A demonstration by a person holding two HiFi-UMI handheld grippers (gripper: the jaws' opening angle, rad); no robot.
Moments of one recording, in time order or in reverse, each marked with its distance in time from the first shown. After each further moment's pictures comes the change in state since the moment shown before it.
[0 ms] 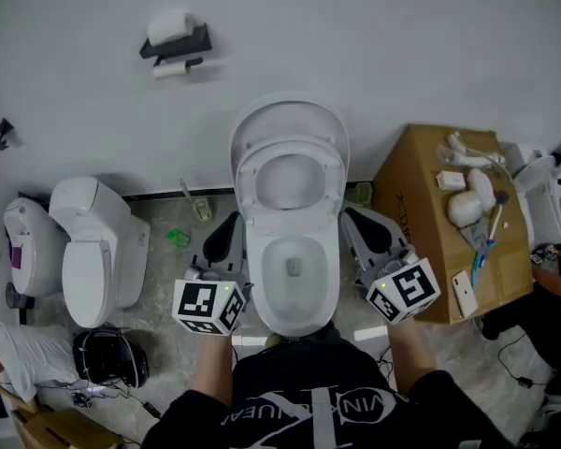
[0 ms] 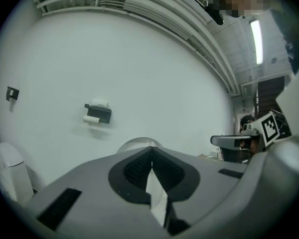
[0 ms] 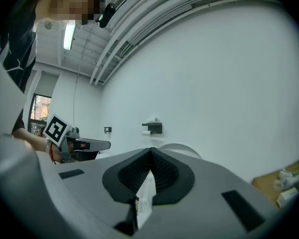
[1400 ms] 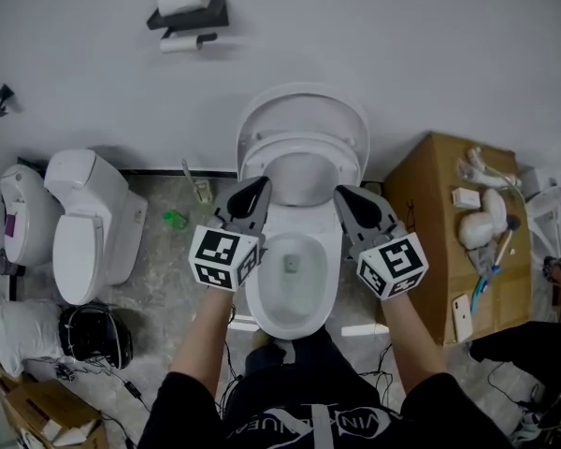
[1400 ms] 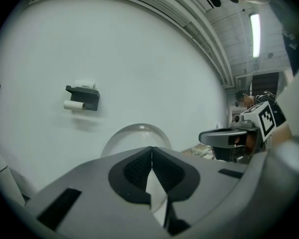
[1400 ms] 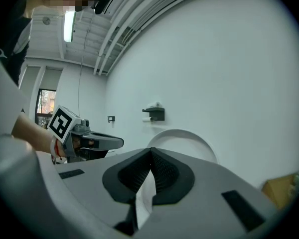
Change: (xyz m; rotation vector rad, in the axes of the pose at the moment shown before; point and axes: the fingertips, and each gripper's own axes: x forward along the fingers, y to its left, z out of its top) left arm 0.106 0.016 -0.050 0.045 0.102 -0.087; right arm 0.089 -0.040 -0.055 -0.027 0.114 0.083
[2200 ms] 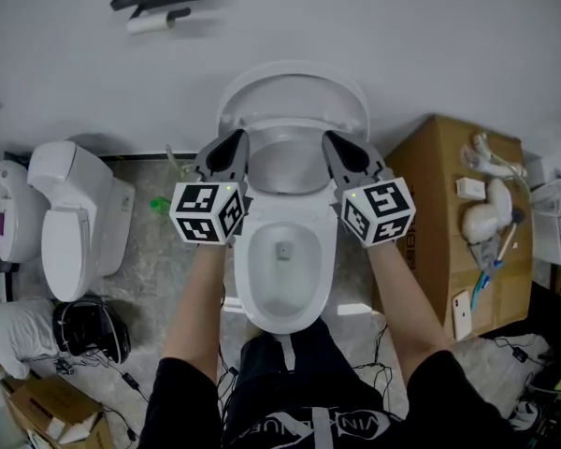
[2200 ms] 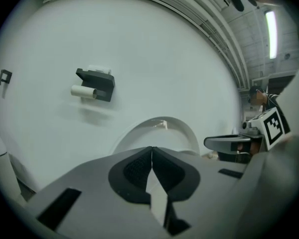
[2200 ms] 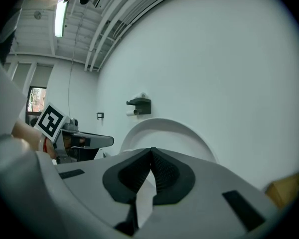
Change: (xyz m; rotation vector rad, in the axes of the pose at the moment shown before) left arm 0.077 0.071 -0.018 -0.087 -0.017 0.127; right arm 0.084 -0.079 -0.027 0.026 0.019 -0.066
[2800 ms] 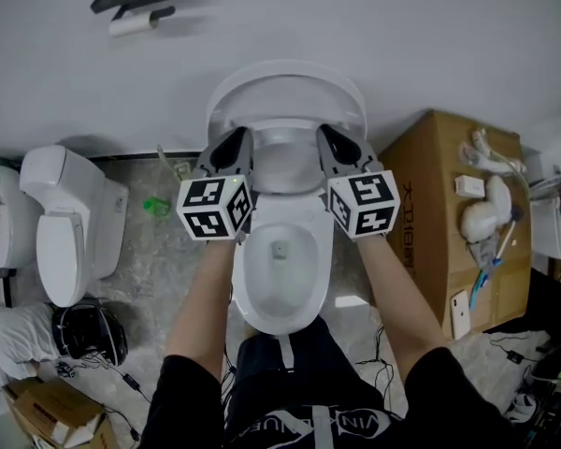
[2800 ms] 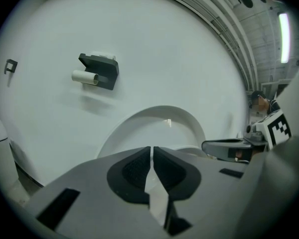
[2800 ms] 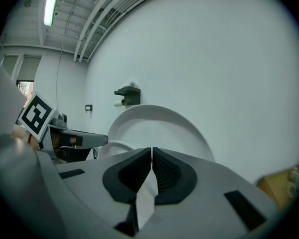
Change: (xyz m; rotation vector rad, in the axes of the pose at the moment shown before) left arm 0.035 -0.001 -0.019 -0.079 0.051 0.043; right arm 0.027 -0.026 -0.022 0.011 0.087 -0.112
